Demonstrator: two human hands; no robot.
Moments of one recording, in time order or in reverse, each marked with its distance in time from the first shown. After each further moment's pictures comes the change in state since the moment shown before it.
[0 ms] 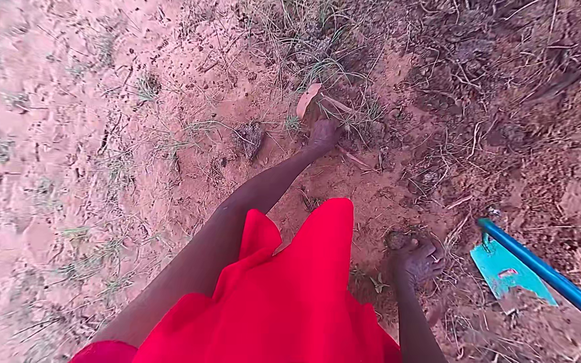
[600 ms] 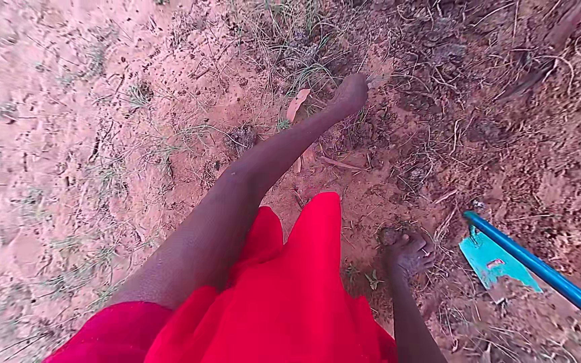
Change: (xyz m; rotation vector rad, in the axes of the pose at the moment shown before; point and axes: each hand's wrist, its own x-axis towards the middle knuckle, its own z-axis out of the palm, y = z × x) left_hand 0.140 0.032 0.003 -0.272 -0.451 -0.340; right_hand 0.000 -0.001 0.000 0.024 -0.016 0.019
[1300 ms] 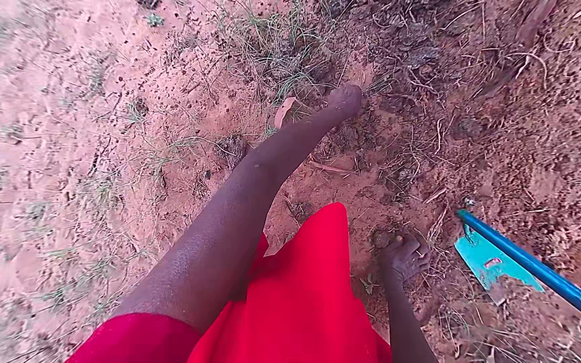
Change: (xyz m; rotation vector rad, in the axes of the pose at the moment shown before) left_hand 0.024 0.033 0.027 0.513 -0.168 -0.148; right_hand -0.001 -0.001 -0.002 0.030 0.016 -0.017
